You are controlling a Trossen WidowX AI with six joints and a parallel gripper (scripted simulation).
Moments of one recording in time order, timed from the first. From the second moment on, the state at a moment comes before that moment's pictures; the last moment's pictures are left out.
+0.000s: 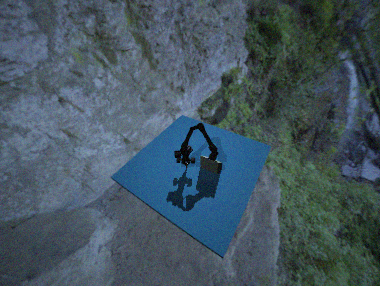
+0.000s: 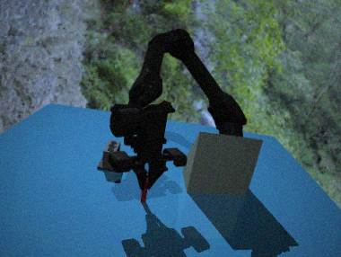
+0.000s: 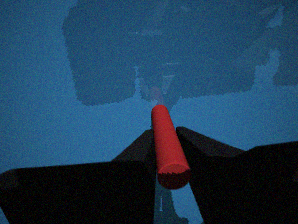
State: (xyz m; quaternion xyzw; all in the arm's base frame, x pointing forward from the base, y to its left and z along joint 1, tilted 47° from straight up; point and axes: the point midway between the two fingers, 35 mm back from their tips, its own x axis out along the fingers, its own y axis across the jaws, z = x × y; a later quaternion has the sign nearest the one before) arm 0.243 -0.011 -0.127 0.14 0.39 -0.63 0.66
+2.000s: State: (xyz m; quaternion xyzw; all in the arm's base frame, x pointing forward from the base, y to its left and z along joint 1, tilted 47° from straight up) arm 0.283 0.017 -0.054 0.13 0.40 -0.62 0.65
